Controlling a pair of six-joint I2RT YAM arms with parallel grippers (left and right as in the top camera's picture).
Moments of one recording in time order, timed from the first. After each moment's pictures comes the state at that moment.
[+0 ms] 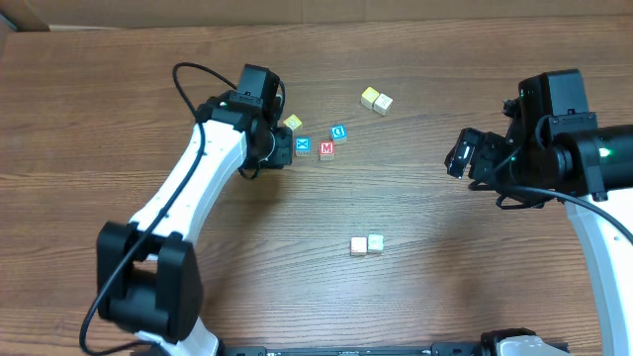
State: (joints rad) left arm -0.28 1.79 1.42 -0.94 0.08 -0.28; right arm 0.12 1.36 1.55 -1.41 -0.15 0.46
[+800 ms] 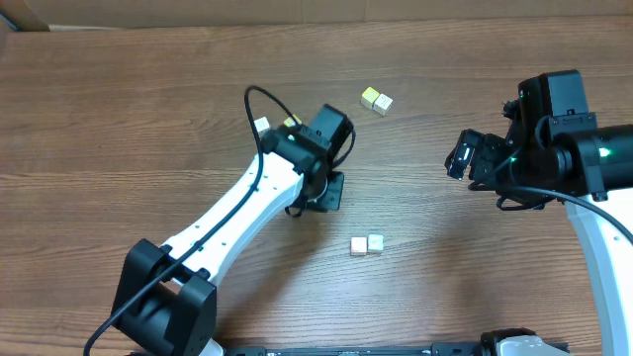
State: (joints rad) left arm -0.59 1.74 1.35 -1.05 0.04 -0.43; right arm 0.12 1.36 1.55 -1.42 -0.15 0.46
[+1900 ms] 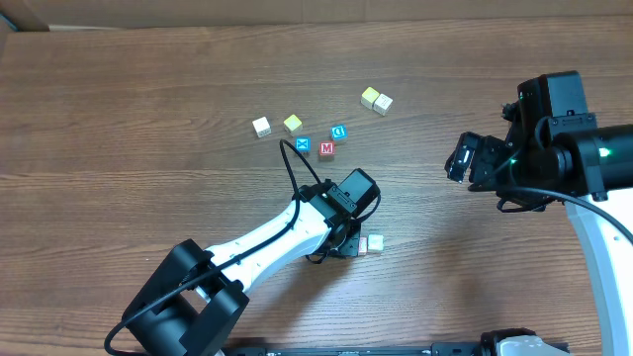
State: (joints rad) left arm -0.79 1.74 1.06 -0.78 0.04 -0.67; right arm 0.12 1.36 1.55 -1.44 -0.15 0.45
